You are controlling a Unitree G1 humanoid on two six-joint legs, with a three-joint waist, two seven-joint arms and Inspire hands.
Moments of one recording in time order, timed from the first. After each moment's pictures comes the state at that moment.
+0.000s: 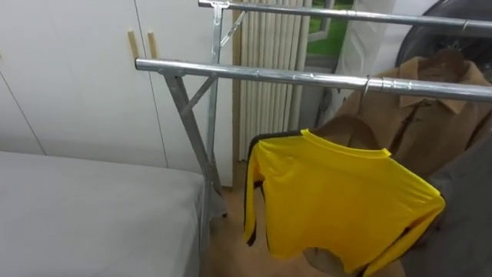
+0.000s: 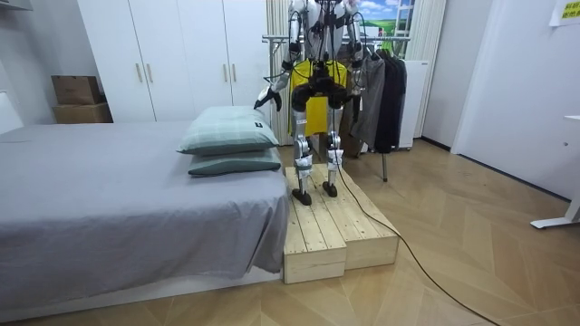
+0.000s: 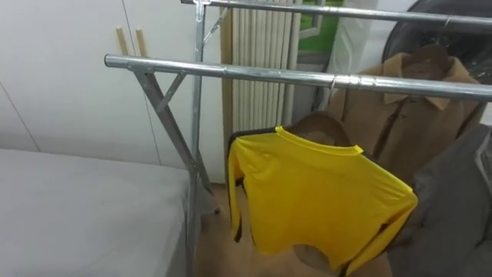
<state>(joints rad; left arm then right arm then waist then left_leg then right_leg) 0.25 0.18 0.04 0.92 0.36 -0.17 0.52 0.23 -0.20 -0.02 1.18 0.29 -0.11 0.00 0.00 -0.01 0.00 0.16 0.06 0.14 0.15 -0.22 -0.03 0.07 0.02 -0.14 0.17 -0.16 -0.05</state>
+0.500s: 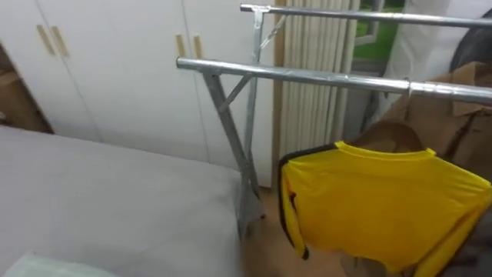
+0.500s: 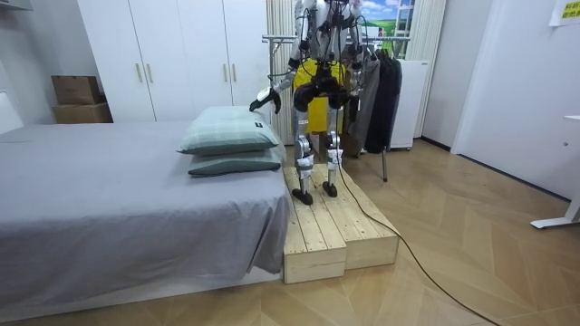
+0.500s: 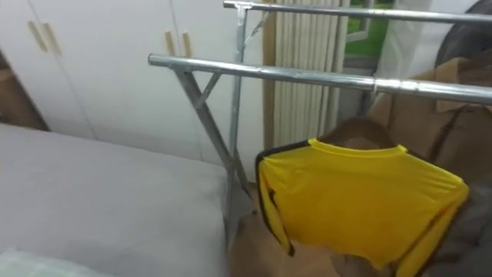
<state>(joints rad) 0.29 0.15 0.08 0.91 0.37 -0.09 0.54 0.15 -0.24 0.02 1.23 0.18 -0.04 -0.05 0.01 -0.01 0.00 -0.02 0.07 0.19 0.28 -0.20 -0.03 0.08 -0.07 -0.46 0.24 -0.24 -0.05</state>
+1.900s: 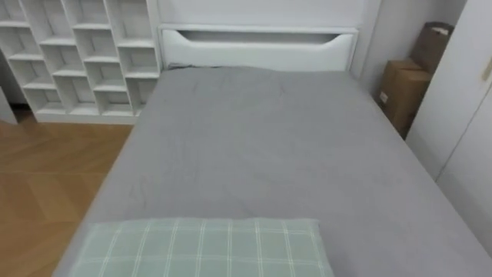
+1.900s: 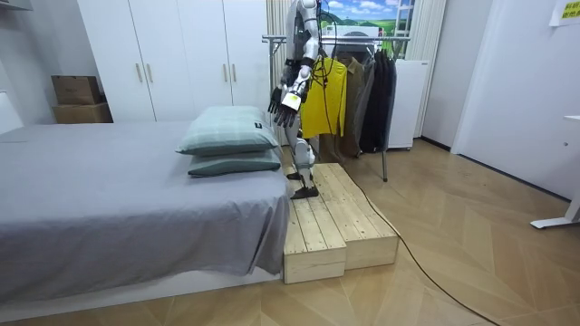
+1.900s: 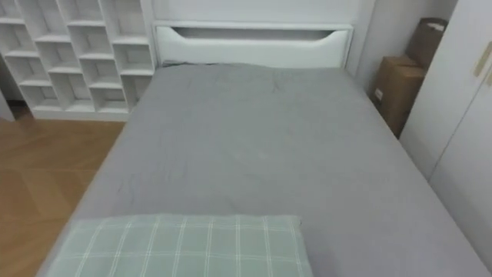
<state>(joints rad) 0.22 0.21 0.14 1.04 0.22 -0.11 0.61 0.05 -0.24 0.04 1.27 0.09 -0.03 -0.11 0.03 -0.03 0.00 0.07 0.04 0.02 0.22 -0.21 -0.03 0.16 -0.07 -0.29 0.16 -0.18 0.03</state>
